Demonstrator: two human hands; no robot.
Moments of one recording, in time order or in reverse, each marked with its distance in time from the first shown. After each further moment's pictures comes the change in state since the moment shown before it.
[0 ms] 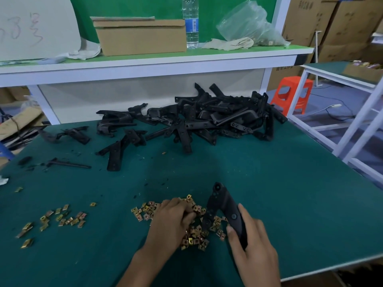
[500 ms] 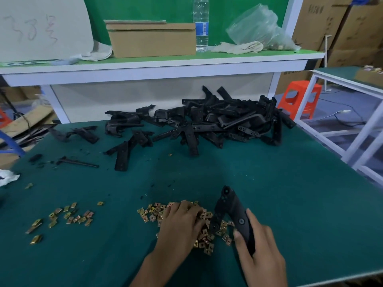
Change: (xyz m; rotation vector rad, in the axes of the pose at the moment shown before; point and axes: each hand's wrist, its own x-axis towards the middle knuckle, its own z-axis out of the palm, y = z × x) left_hand -0.005 0.011 0.000 0.169 -0.126 -0.062; right_hand 0.000 -0.003 -0.001 -0.006 0.016 0.032
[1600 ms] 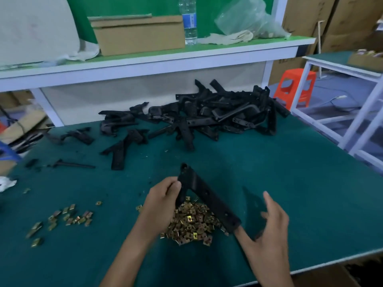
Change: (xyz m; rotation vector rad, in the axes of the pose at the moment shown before) left_hand 0.010 -0.006 -0.065 -0.862 0.041 -0.215; right_hand 0.005 0.011 -0.006 0.184 0.054 0.107
